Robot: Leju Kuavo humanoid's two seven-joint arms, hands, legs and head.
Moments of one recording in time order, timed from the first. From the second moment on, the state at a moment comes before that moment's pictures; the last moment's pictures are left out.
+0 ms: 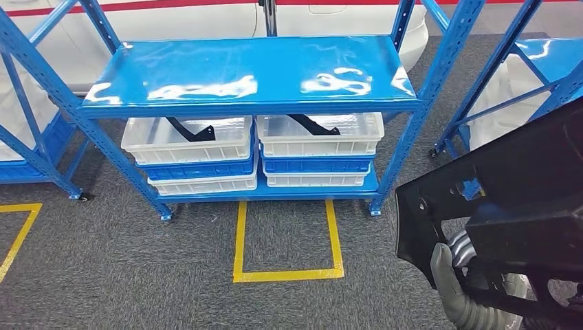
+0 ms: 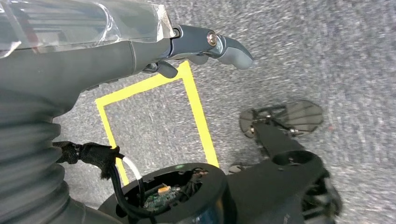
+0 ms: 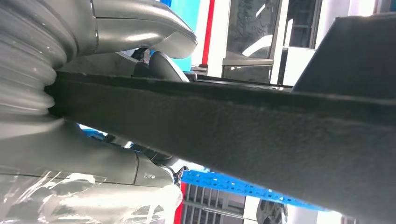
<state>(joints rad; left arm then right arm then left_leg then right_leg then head) -0.12 0.01 -1.13 -0.21 1.04 -0.05 -0.13 0.09 -0.41 0.40 -2.37 0.21 -0.60 -0.09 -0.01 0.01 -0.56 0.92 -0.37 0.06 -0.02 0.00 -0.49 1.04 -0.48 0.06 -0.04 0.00</state>
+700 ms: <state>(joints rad) -0.13 0.01 -1.13 -0.21 1.03 -0.05 -0.15 0.09 -0.41 0.40 -2.37 0.18 -0.59 -0.08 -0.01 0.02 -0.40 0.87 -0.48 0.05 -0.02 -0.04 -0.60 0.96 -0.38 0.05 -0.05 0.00</state>
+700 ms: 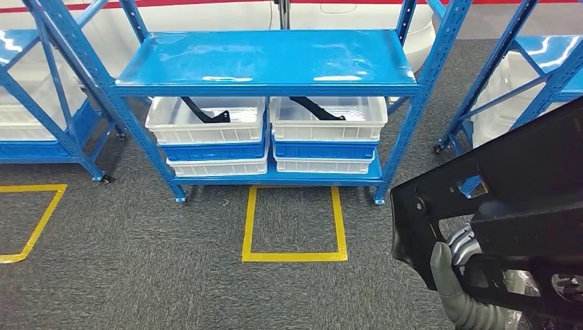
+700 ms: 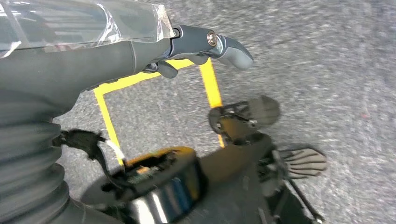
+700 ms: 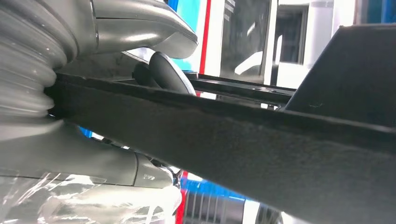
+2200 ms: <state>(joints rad) -0.12 0.01 -1.13 -0.21 1.00 -0.03 -0.16 0.10 -0.43 0.40 -2.37 0.17 -0.58 -0.08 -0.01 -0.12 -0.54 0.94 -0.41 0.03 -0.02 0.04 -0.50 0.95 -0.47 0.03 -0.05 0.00</state>
